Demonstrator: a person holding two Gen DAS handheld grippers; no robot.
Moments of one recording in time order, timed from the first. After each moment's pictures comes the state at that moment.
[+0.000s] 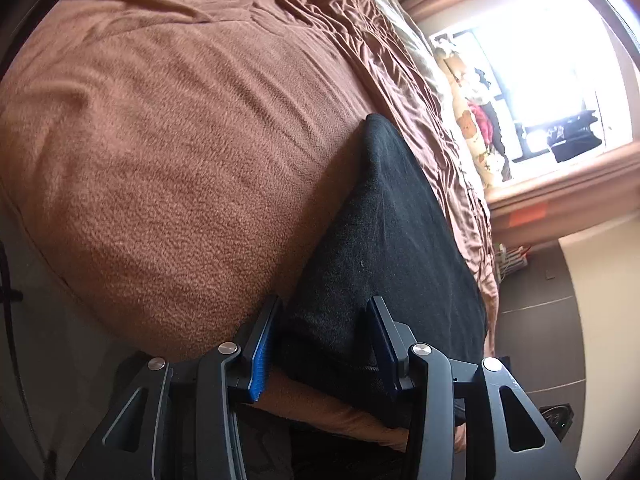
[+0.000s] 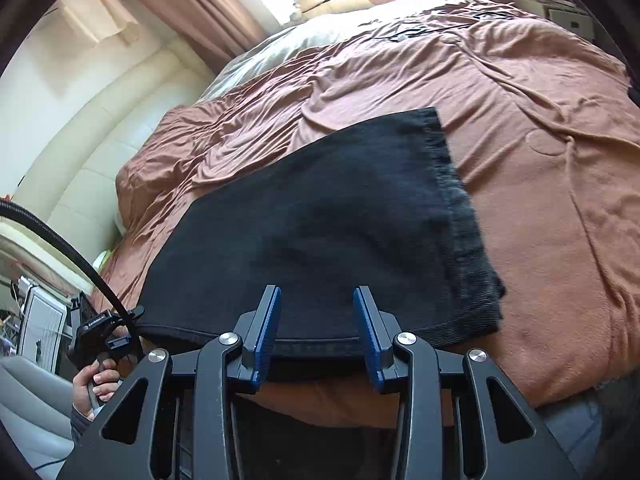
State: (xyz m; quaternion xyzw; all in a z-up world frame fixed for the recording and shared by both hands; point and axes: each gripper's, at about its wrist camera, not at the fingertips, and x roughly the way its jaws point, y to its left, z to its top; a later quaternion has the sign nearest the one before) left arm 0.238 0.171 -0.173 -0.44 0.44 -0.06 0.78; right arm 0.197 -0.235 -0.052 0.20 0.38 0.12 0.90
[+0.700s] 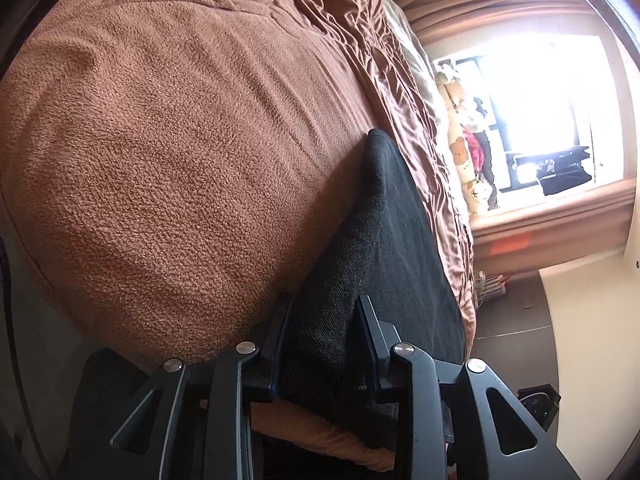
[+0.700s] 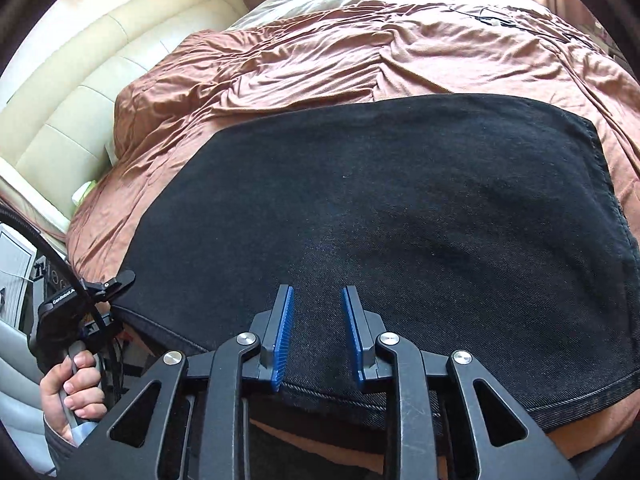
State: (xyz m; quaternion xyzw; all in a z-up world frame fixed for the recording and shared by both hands) left arm 0.239 0.172 -0.182 -0.49 0.40 -0.06 0.77; right arm 0.299 -0.097 -0.083 0.09 0.44 0.13 0.88
